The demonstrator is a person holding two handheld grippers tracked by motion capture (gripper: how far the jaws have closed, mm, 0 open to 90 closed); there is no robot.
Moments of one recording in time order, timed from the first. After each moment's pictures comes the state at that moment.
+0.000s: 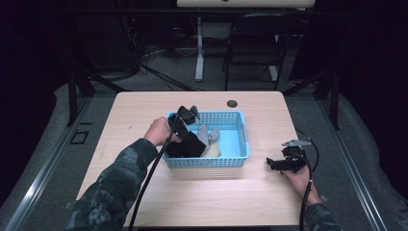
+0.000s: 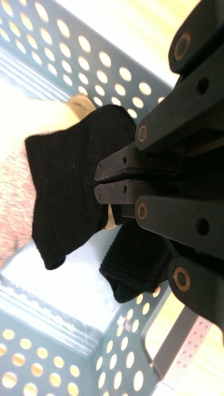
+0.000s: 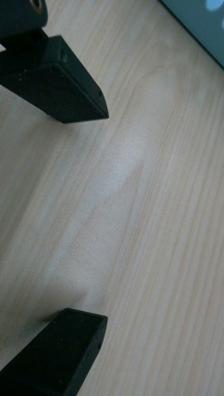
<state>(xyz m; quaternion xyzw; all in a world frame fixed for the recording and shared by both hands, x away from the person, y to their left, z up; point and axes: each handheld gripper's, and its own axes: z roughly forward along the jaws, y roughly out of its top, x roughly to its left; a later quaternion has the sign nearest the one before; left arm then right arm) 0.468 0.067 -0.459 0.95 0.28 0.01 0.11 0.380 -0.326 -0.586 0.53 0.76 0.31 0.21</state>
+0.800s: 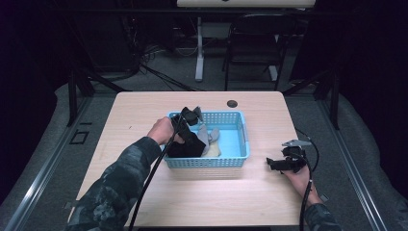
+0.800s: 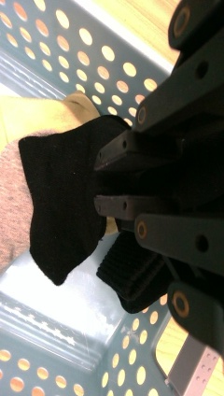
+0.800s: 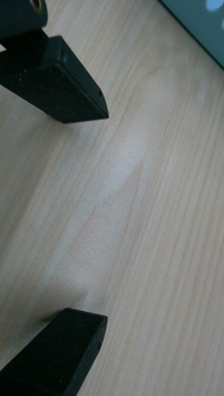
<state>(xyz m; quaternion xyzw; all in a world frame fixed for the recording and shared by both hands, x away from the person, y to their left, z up) 0.476 0.056 -0.472 0.96 0.27 -0.02 0.07 0.380 -0.326 -0.586 0.52 0.77 0.31 0.21</state>
